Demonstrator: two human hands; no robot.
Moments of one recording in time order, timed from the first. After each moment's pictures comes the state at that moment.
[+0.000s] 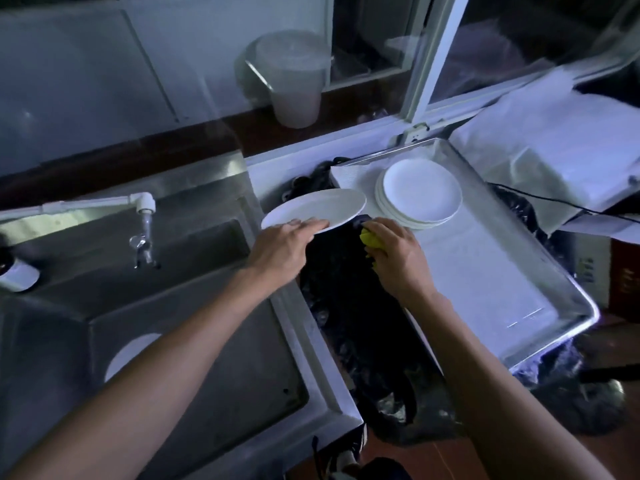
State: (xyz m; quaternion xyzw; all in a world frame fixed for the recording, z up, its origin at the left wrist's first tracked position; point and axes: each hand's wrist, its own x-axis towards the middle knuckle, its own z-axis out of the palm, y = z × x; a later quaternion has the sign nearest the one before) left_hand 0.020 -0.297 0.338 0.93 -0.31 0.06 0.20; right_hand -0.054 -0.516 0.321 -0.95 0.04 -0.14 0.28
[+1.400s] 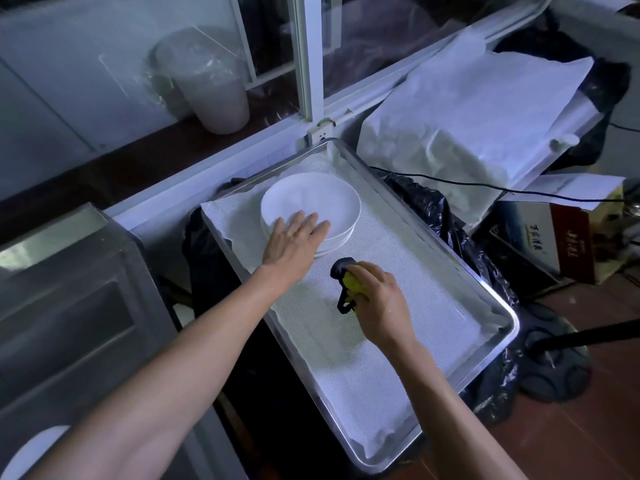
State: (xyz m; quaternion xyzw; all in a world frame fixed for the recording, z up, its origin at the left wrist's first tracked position) left_hand 0.100 -0.596 0.258 0.91 -0.41 -0.03 -0.10; right_hand -0.074 -0.718 0.242 -0.93 0.15 -0.10 0.33
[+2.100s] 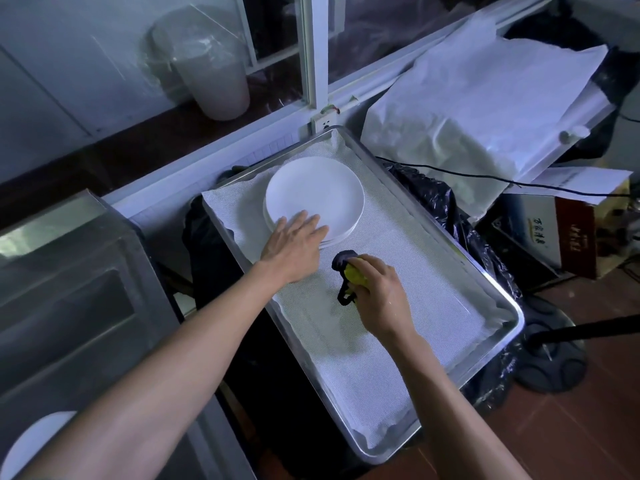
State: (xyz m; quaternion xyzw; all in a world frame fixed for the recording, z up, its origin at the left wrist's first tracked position) left_hand 0.100 -0.583 0.247 0.90 -0.42 -0.09 -0.03; right_hand -0.069 -0.712 0.236 -0.92 0.17 -0.10 0.34
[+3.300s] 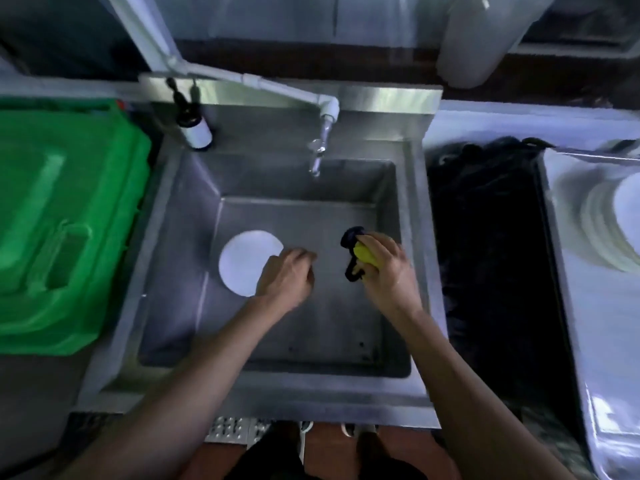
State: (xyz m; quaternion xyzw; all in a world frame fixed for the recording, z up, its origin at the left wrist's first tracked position) left_hand -0.090 -0.047 0.200 0.98 -0.02 -0.07 0.18; right_hand -0.054 -0.256 0.228 -0.94 -0.16 0.03 0.31
